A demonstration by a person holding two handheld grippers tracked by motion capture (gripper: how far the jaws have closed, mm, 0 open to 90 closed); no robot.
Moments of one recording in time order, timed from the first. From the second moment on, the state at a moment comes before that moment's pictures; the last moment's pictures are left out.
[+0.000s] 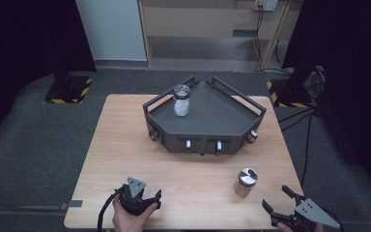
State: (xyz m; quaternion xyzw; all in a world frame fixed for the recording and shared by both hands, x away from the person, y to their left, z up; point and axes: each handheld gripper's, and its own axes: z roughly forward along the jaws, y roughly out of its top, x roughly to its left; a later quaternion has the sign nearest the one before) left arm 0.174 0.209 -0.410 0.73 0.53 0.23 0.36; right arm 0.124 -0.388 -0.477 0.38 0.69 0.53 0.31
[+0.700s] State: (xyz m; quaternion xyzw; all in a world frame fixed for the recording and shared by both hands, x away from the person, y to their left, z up) left arm 0.175 0.209 -0.411 0.73 0.53 0.23 0.36; right arm 0.120 -0.387 -0.476 0.39 0.69 0.53 0.31
